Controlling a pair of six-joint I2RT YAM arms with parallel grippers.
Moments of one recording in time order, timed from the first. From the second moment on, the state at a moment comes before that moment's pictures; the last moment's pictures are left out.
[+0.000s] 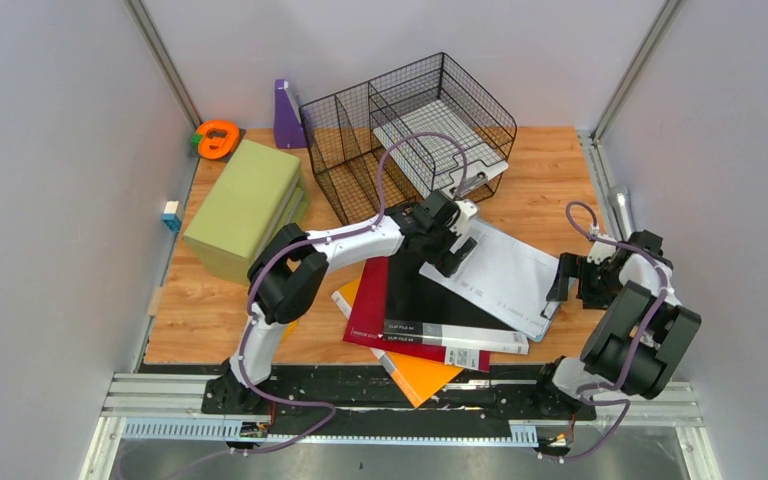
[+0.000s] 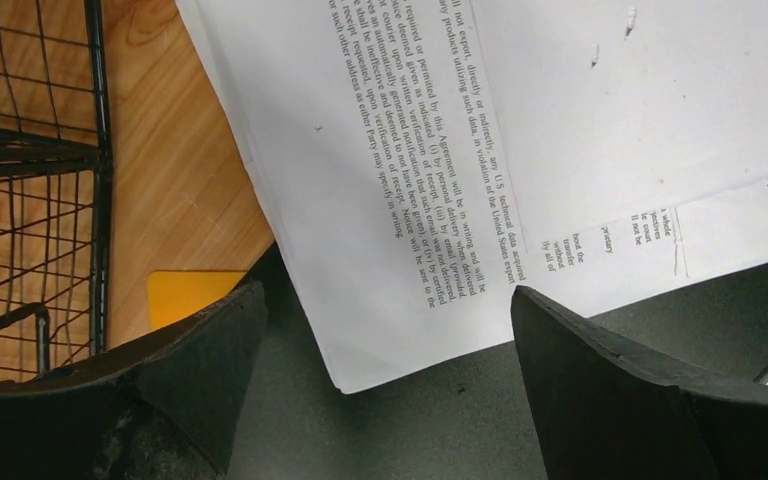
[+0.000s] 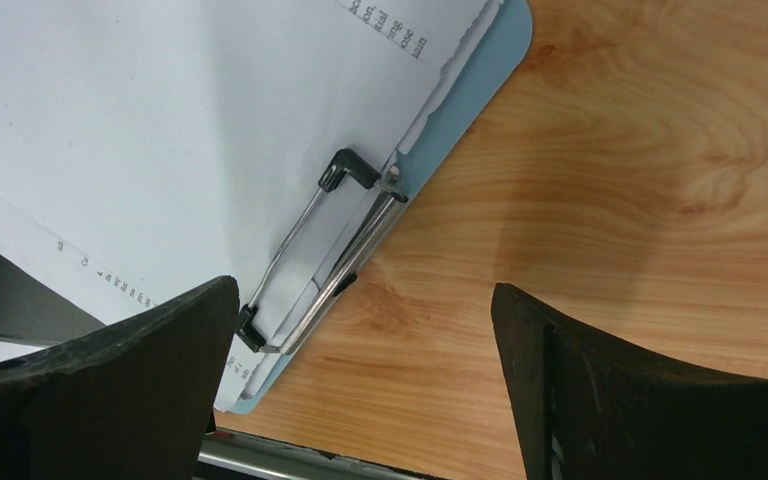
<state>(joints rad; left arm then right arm) -0.91 2.09 1.61 -0.42 0.06 -0.06 -0.58 1.38 0.77 -0.72 -0.40 -0.43</state>
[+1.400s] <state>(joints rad) -0.81 2.08 1.41 -0.11 0.31 -0.34 -0.62 1.84 1.12 -0.82 -0.78 -0.31</state>
